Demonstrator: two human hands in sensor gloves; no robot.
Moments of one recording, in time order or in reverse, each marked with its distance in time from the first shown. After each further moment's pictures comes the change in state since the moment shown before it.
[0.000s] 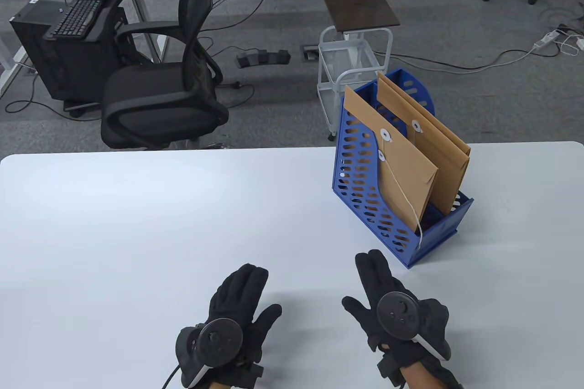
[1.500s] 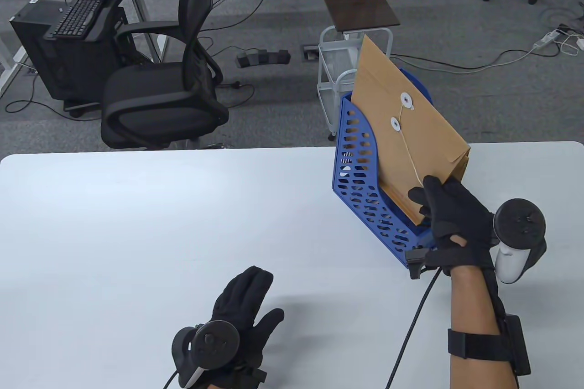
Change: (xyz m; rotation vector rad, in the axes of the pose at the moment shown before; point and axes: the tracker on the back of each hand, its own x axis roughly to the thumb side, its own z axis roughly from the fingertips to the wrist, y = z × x) left_hand 0.001 0.006 0.001 -0.018 -0.021 0.089; right_hand -0.034 -0.159 -0.078 -0.470 0.088 -0.693
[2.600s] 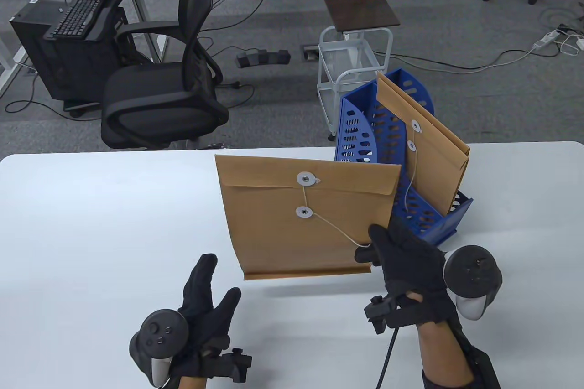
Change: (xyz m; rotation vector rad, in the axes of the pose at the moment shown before) left_hand -0.054 0.031 0.002 0.108 0.282 0.391; right_hand 0.010 0.067 0.064 0.315 -0.131 -0.042
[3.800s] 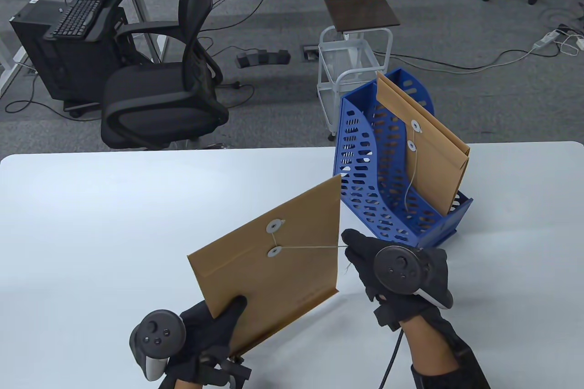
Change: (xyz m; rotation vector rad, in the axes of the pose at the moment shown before) left_hand 0.018 -0.002 -0.001 -0.107 -0.198 0.029; right_hand -0.007 0.034 -0.005 0.204 -0.102 0.723
